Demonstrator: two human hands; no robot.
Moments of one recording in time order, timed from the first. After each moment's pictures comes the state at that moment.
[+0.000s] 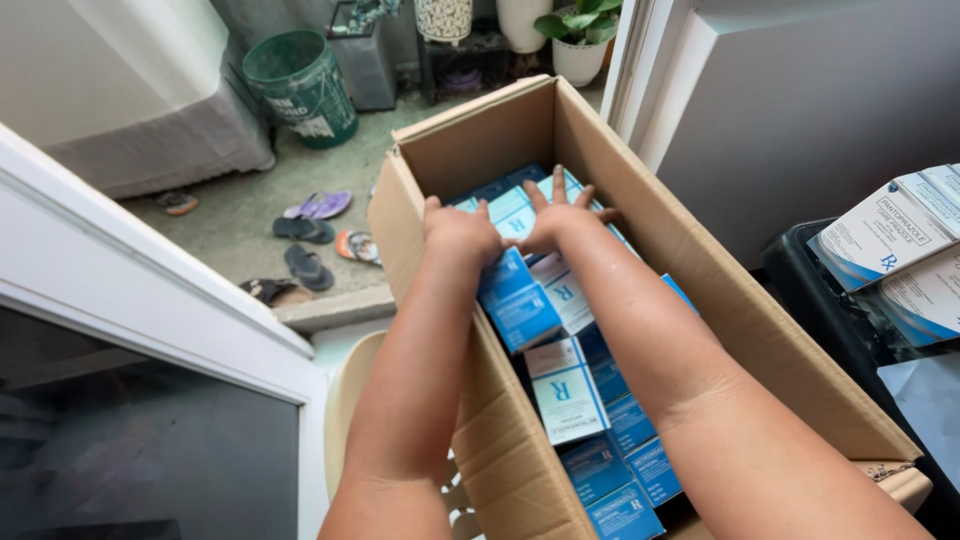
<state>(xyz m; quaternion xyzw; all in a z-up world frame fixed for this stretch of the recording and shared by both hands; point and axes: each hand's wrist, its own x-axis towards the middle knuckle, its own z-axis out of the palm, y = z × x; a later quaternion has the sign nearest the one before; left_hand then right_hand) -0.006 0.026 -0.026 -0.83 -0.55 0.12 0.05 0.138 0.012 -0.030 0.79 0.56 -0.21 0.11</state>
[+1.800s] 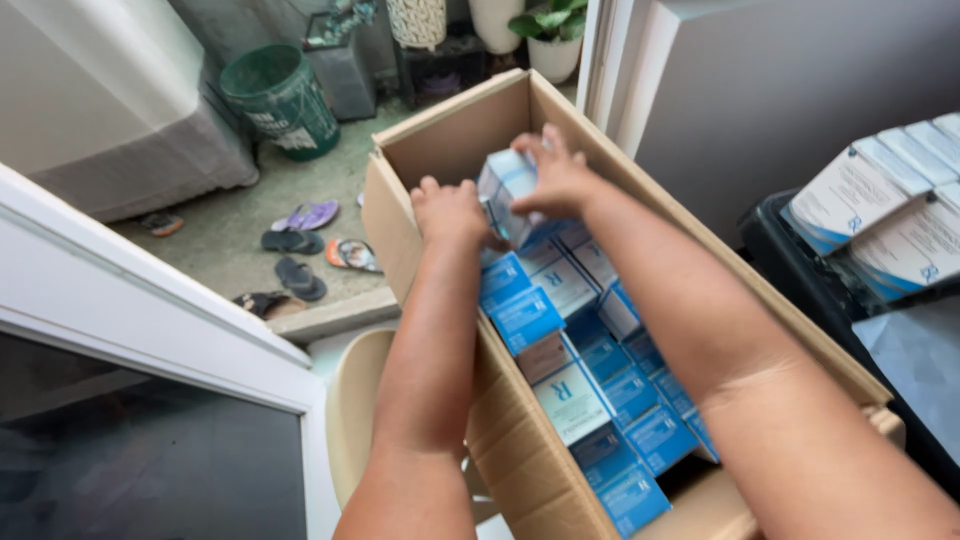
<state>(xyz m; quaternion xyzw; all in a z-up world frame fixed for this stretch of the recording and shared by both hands) 0.001 0.014 -0.003 -0.81 -0.59 0.03 0.00 0.195 0.022 -0.044 0.72 0.65 -0.17 -0.18</state>
